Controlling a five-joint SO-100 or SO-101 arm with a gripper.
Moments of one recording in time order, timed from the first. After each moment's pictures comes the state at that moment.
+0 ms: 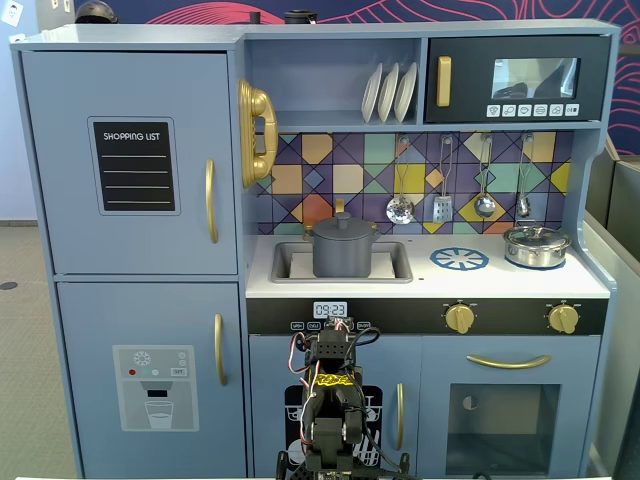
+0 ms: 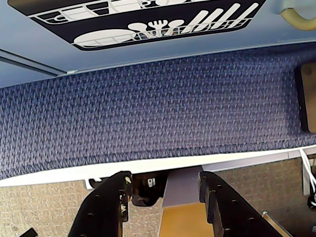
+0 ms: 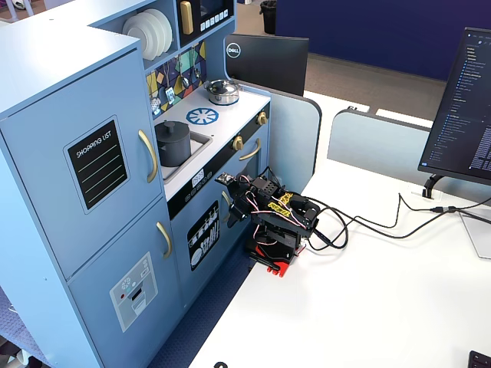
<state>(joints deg) 1.3 182.5 172.1 77.6 -88.3</state>
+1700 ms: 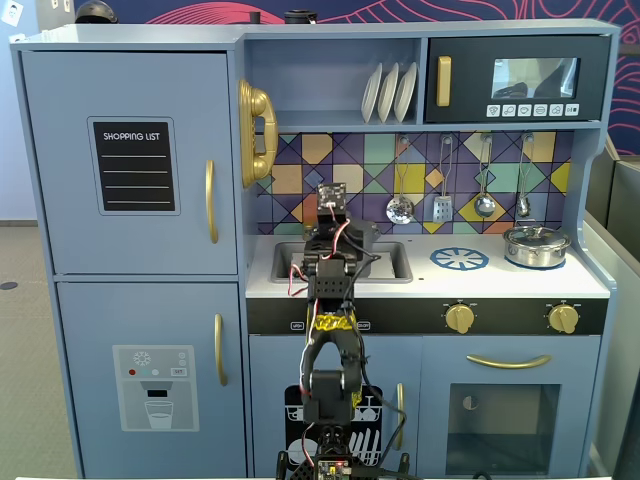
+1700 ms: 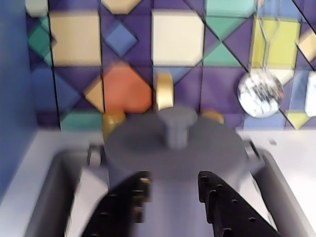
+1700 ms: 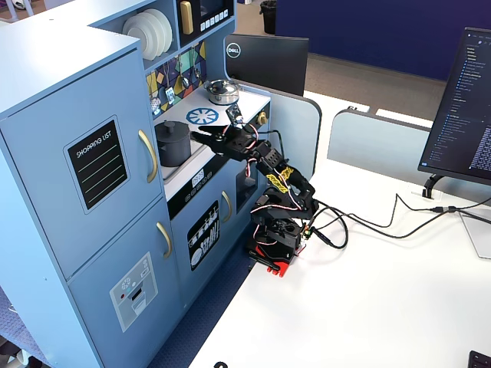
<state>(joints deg) 2.1 155.1 123.0 27.1 -93.5</state>
